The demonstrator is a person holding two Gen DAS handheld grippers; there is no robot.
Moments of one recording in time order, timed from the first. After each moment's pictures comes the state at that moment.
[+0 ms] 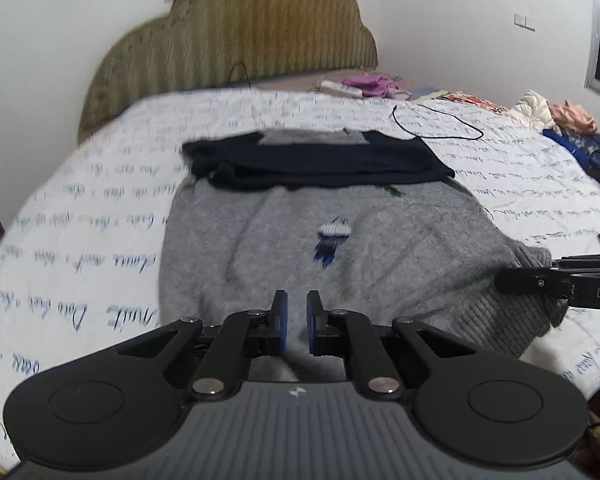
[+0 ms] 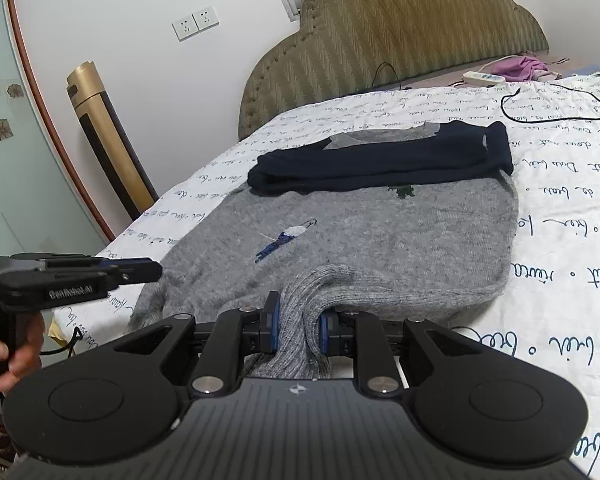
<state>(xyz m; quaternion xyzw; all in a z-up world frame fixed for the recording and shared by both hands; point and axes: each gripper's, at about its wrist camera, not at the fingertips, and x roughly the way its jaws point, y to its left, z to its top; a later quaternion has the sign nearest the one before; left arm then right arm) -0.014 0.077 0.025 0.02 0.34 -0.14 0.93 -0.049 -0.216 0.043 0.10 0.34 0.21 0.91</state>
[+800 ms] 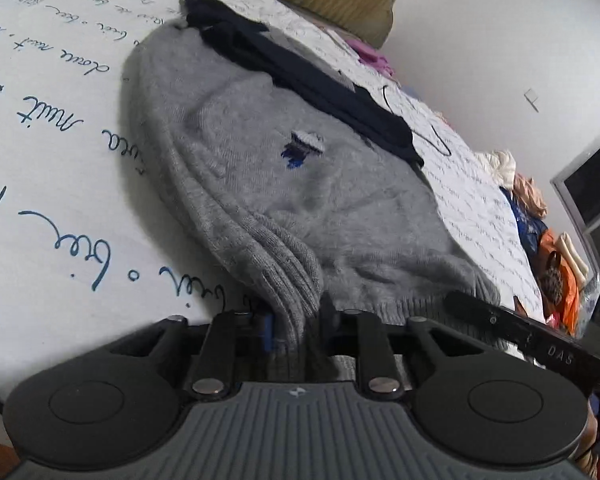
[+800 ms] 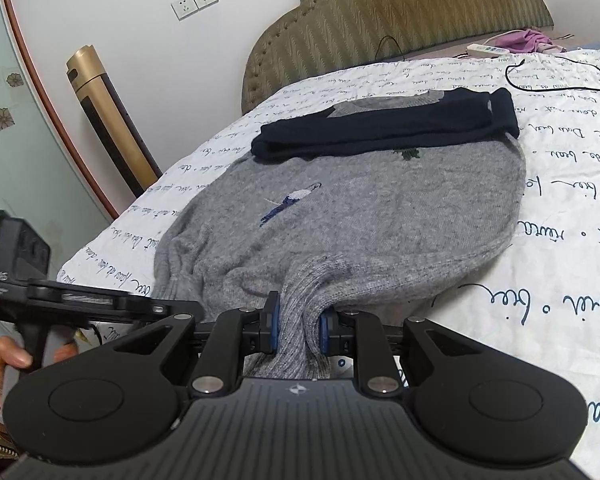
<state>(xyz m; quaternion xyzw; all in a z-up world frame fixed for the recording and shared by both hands) -0.003 0.092 -0.045 -0.21 0.43 -0.21 0.85 -0.056 -0.215 0.029 0.10 0.38 0.22 0.89</state>
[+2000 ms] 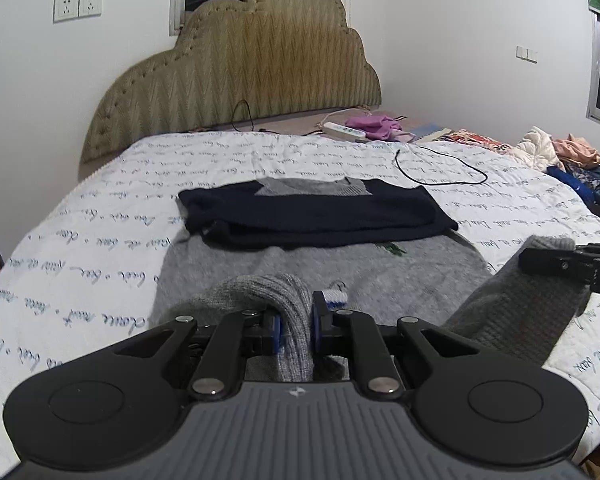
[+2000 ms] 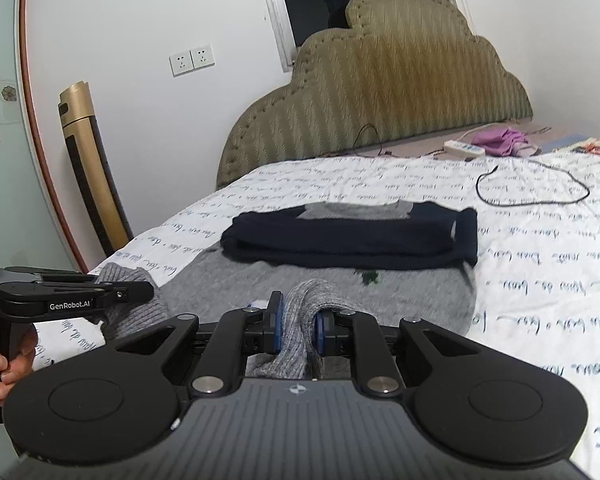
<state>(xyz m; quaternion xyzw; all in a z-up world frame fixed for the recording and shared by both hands) 0.011 0.053 0.043 0.02 0.27 -0.13 0.95 -0.034 -0.223 0.087 0.04 0.26 0.17 0.95</state>
